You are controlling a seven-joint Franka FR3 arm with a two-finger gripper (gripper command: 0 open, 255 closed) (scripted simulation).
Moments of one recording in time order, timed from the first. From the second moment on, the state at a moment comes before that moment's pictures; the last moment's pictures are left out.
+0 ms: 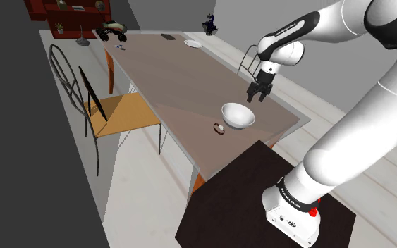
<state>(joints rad) -0.20 0.04 -0.44 -2.29 0.08 2.15 -0.44</state>
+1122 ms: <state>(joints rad) -0.27 0.30 -0.44 -2.21 0.24 2.28 -0.59</state>
